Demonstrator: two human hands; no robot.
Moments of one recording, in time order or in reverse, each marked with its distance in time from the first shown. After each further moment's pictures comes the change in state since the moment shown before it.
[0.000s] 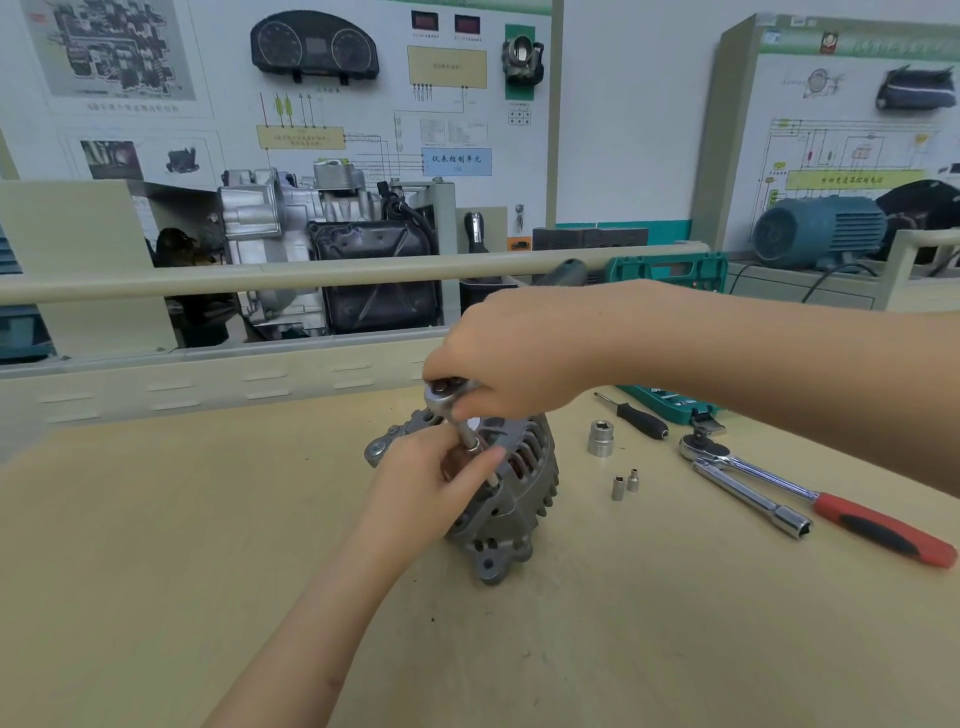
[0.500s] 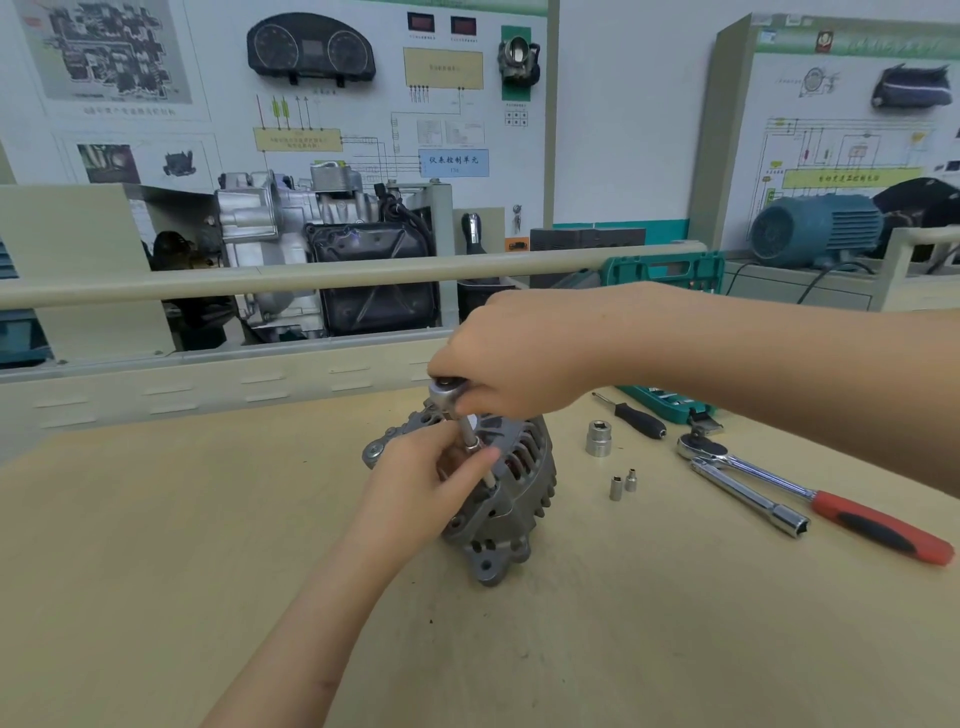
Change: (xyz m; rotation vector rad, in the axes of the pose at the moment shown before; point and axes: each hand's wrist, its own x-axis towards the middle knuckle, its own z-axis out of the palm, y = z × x) left_hand 0.000 -0.001 -0.002 -0.036 -0.025 -0.013; right_hand -0.003 -0.001 -0.001 0.006 -0.021 -0.006
